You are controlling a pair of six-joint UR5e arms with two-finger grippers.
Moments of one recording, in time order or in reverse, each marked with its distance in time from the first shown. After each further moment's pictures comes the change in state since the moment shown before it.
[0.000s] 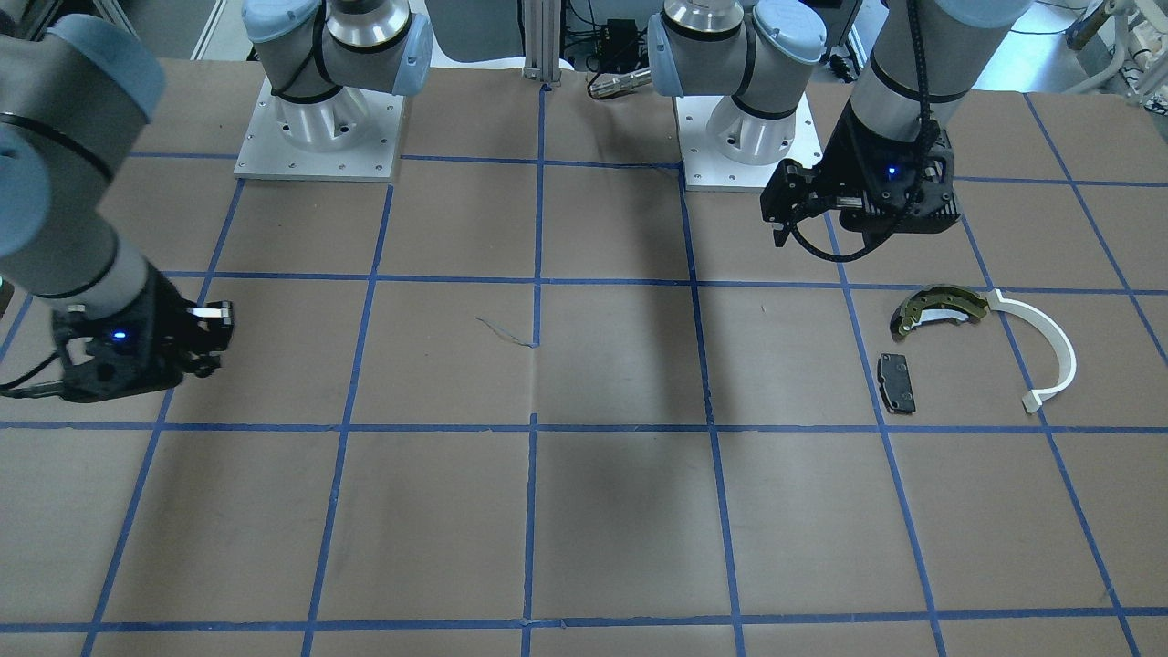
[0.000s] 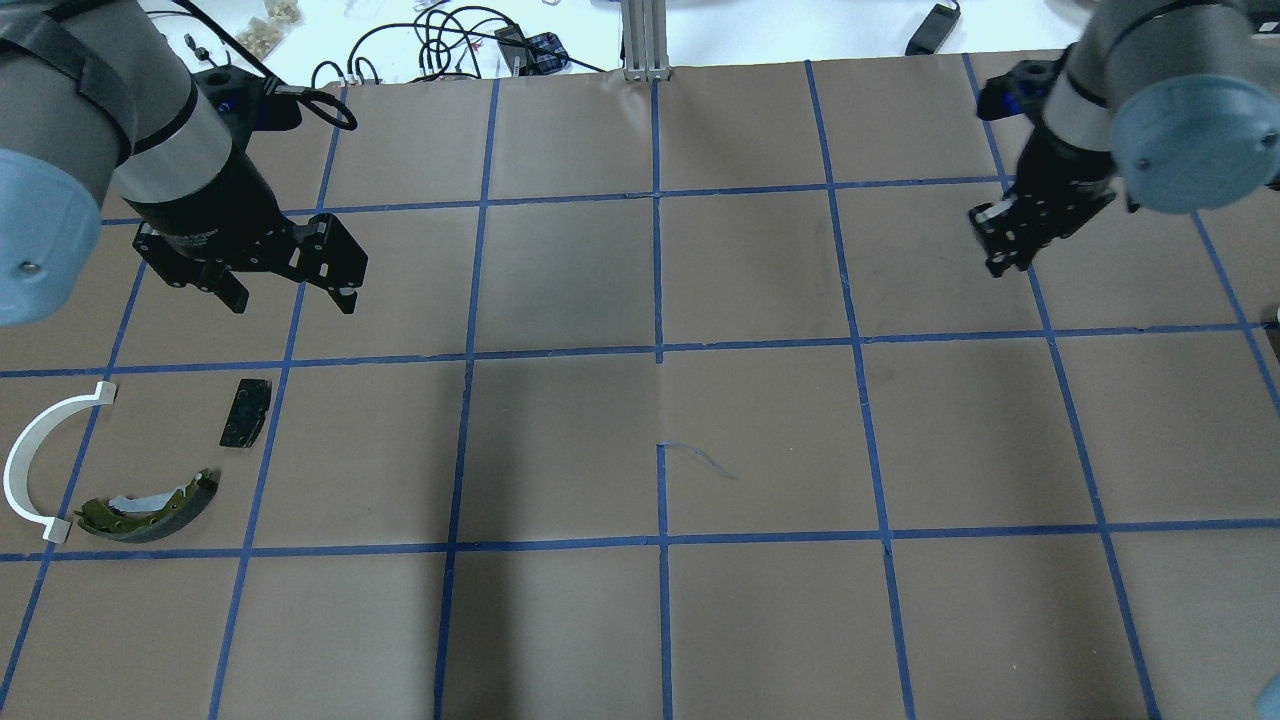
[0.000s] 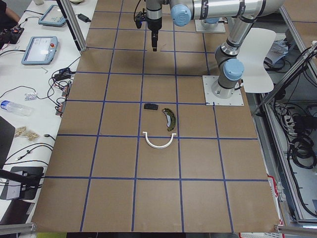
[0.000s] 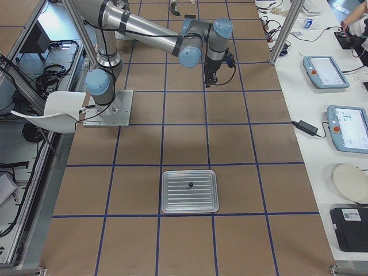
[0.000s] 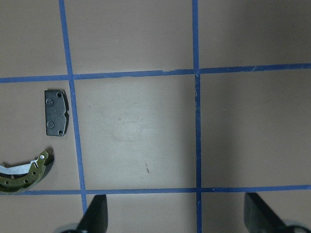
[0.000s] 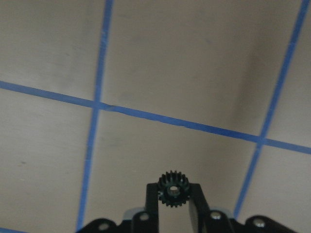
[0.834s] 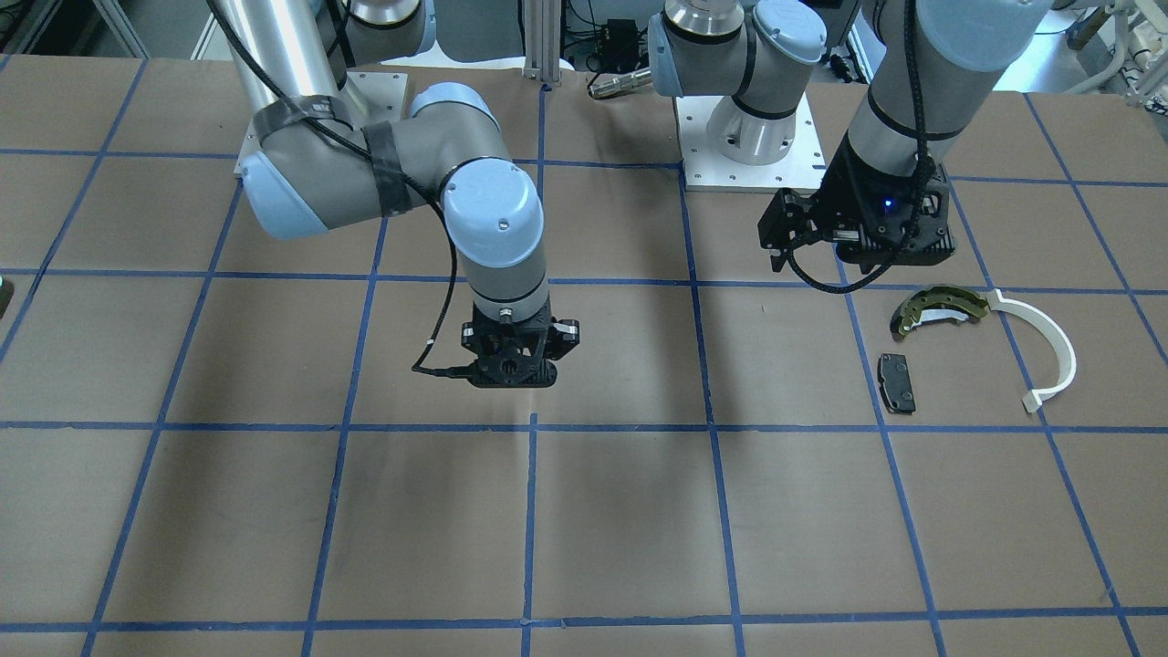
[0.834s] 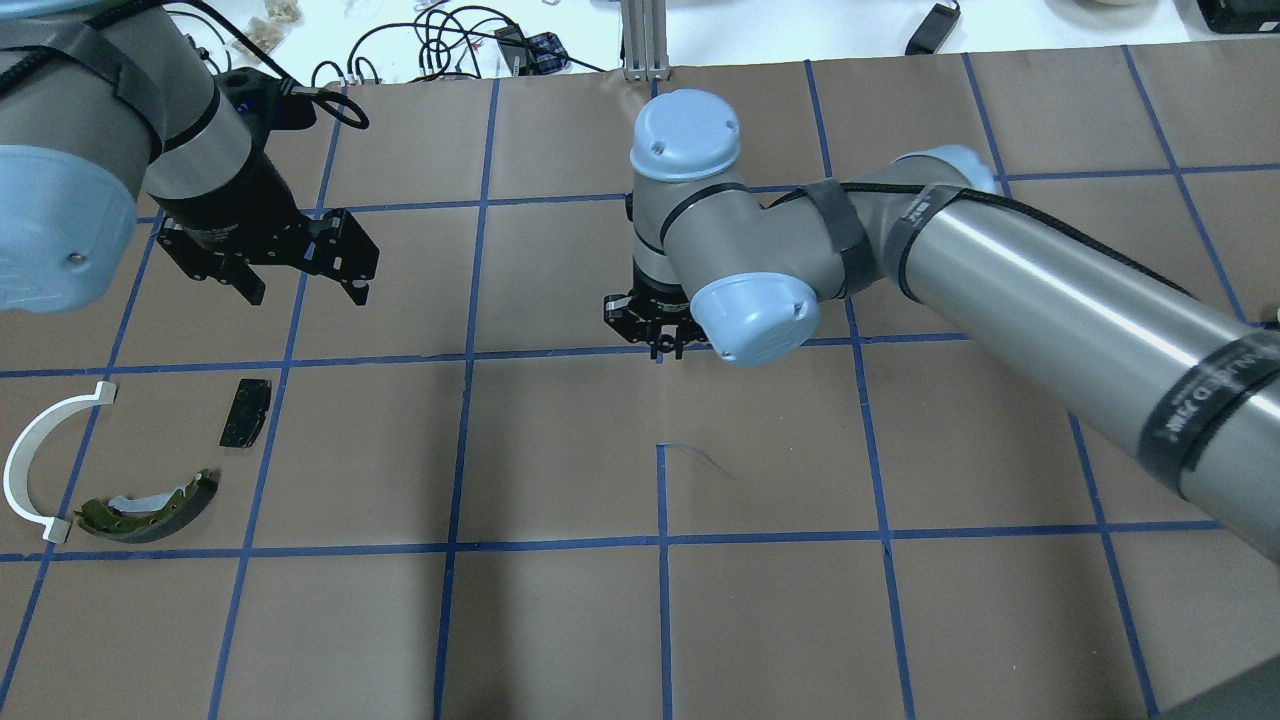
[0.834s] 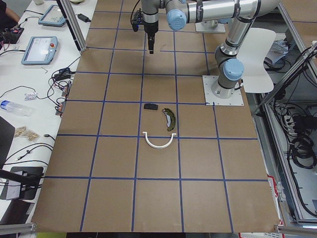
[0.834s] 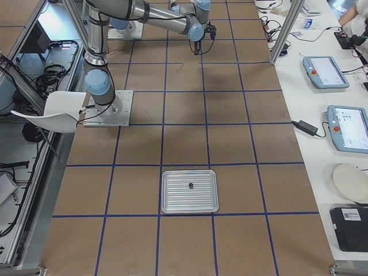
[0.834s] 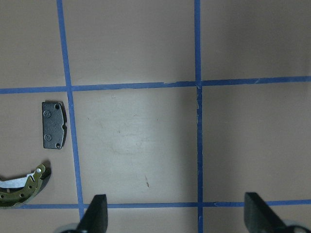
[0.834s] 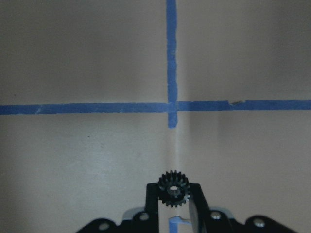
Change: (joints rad) left arm 0.000 -0.047 -0.006 0.053 -0.011 0.004; right arm 0.507 0.206 -0.009 -0.282 0.103 0.723
